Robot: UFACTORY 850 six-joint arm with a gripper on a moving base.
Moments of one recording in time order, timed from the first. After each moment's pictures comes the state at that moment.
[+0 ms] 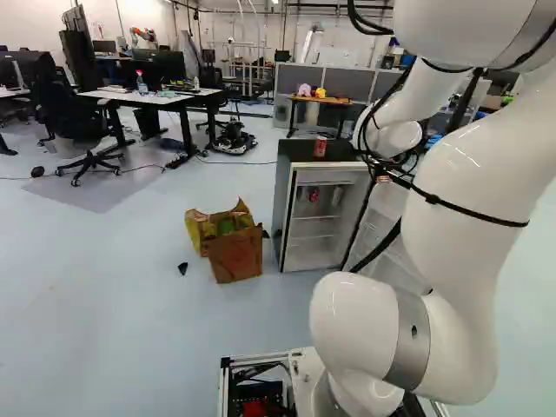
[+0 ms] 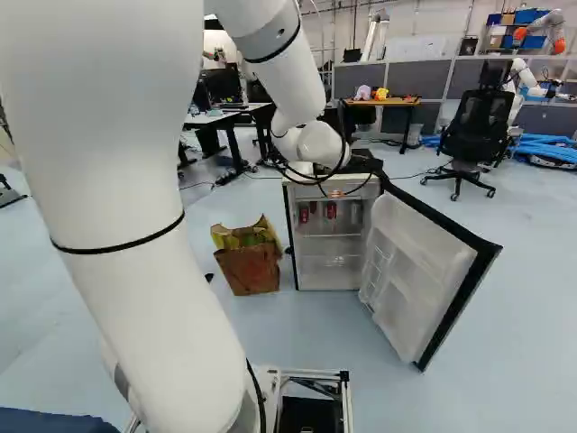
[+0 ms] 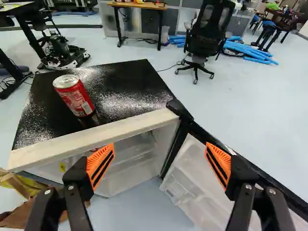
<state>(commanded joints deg) -28.8 -9.7 -49.9 -7.3 18.9 0.0</state>
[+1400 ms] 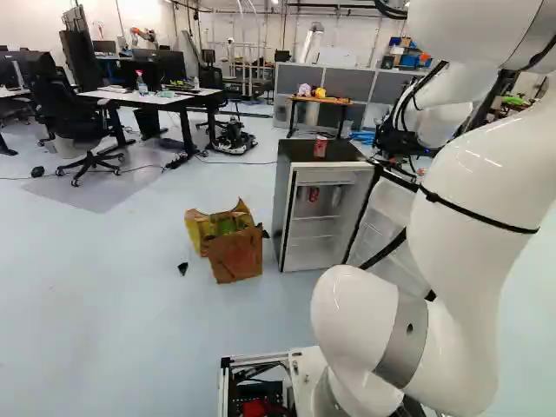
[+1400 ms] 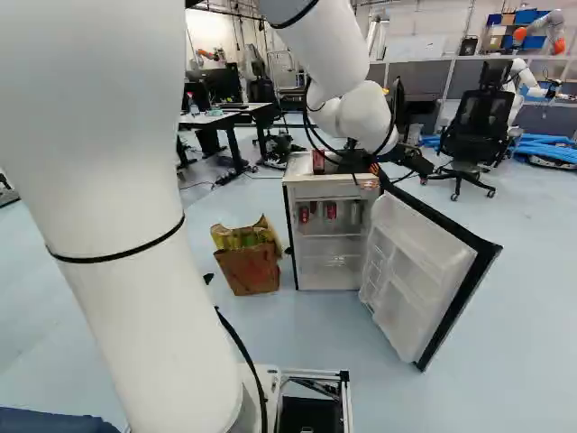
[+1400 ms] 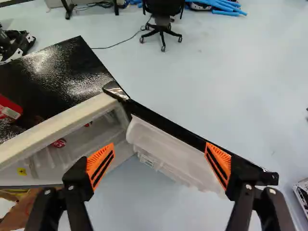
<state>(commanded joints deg) -39.8 -10.0 -58.8 -4.9 -2.0 0.0</state>
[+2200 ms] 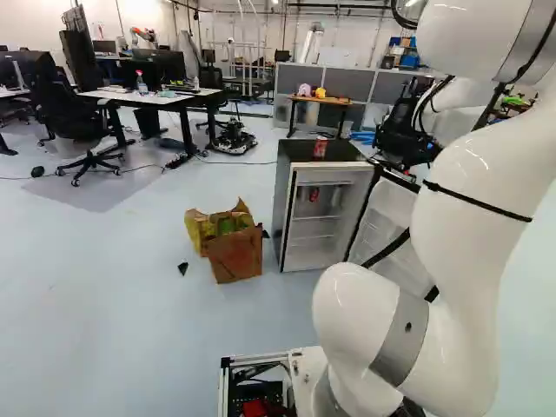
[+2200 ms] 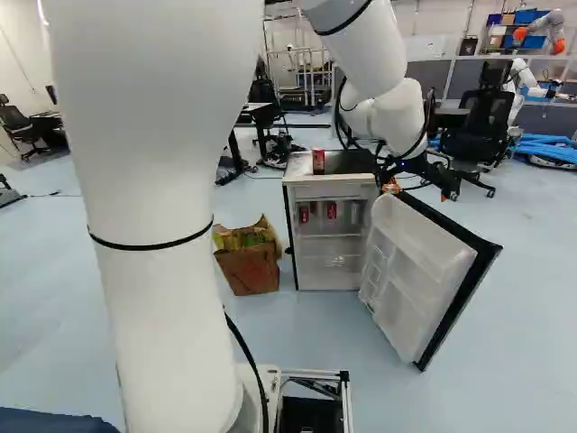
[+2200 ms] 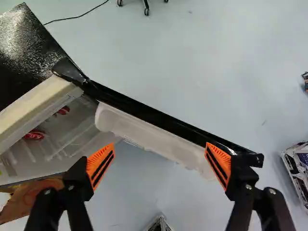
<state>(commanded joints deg) -44.9 -17.3 -67.3 -4.8 -13.5 0.0</state>
